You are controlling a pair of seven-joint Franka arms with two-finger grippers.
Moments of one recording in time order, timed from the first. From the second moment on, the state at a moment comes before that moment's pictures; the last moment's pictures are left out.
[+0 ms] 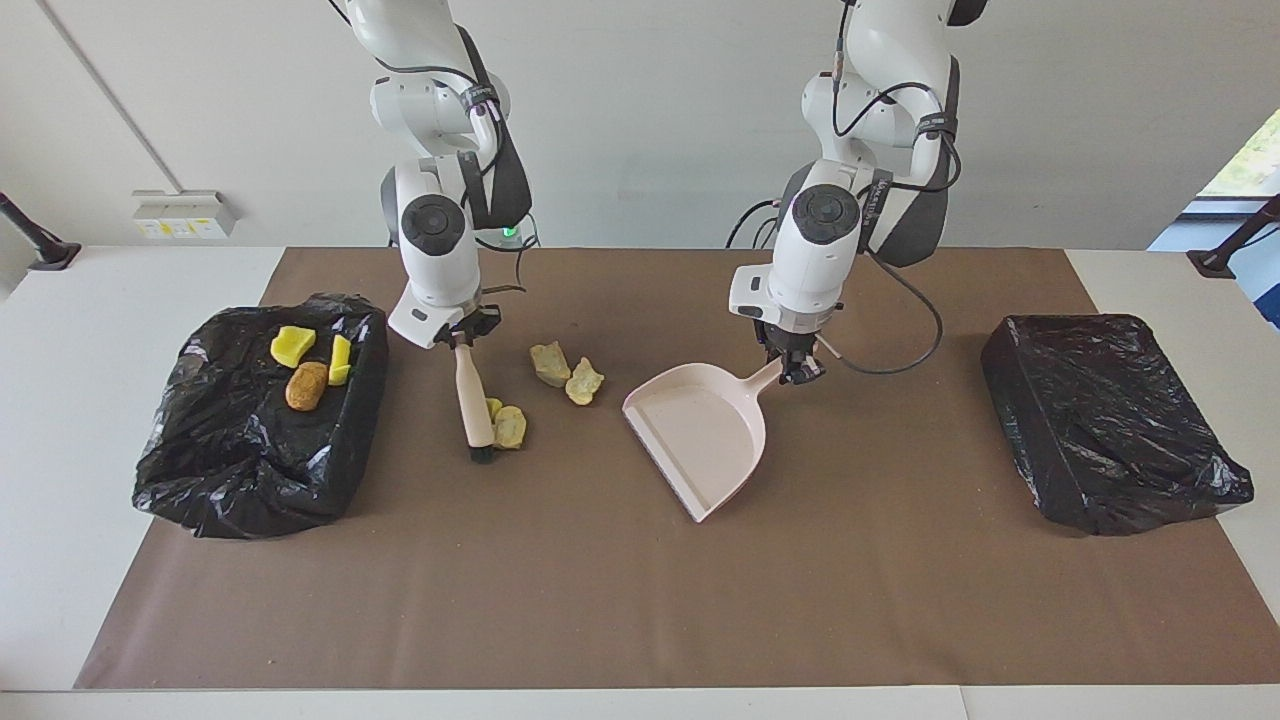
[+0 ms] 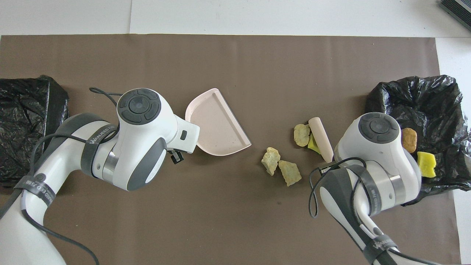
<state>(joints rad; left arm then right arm) -0.47 0.17 -0.02 -1.95 0.05 2.04 0.64 0.09 0.03 0.17 -2.20 -0.04 1.95 0.02</state>
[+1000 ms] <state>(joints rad) -0.43 0.11 -0.02 -2.10 0.13 2.21 1.01 0.16 -0.03 0.15 -2.03 0.03 1.66 0.25</state>
